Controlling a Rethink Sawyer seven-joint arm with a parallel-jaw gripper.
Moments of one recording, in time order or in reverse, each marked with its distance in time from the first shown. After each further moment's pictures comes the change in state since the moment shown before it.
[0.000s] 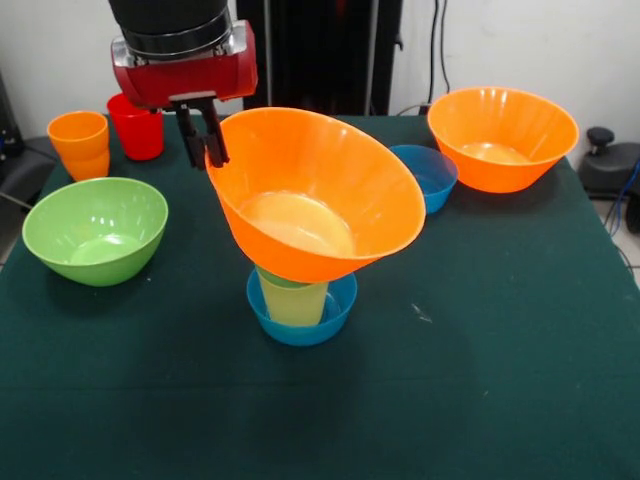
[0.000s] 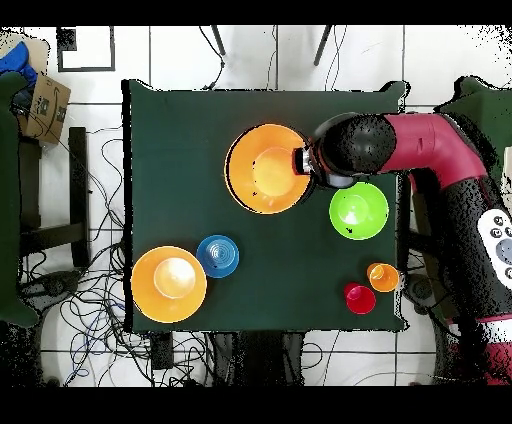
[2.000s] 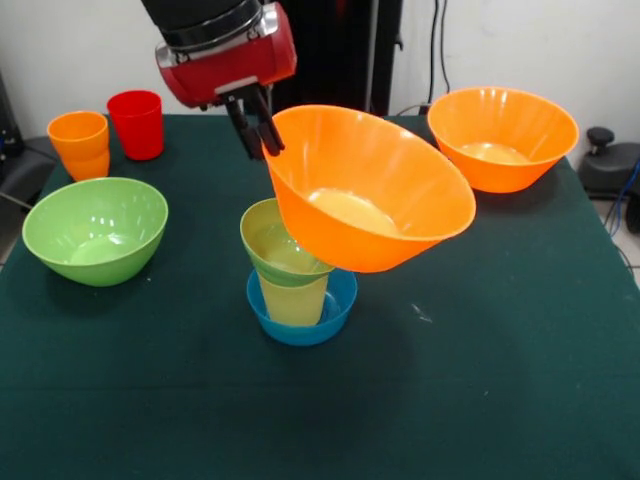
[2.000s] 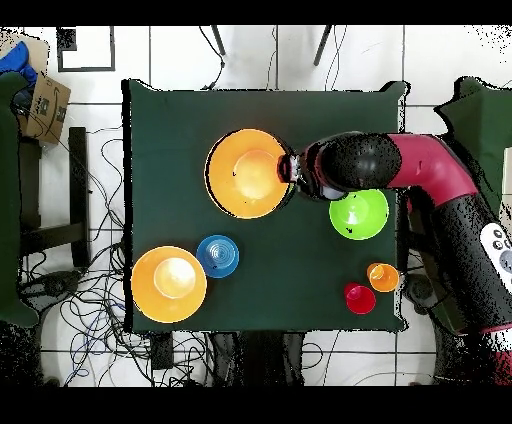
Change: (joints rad) arm -0.094 0.029 0.095 0.132 0.127 -0.118 0.000
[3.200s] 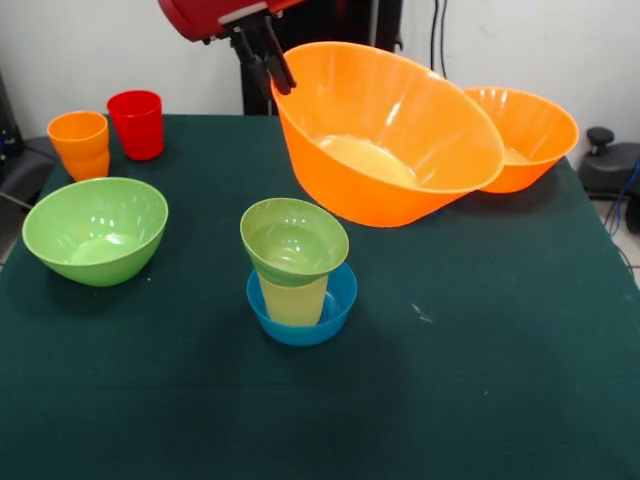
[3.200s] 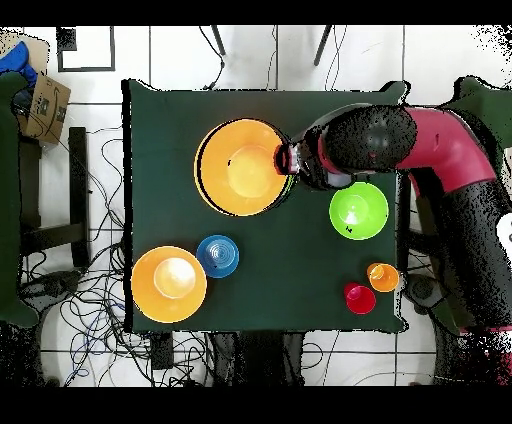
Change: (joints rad) arm 0.026 -0.057 0.025 -0.071 0.077 0.176 0.000
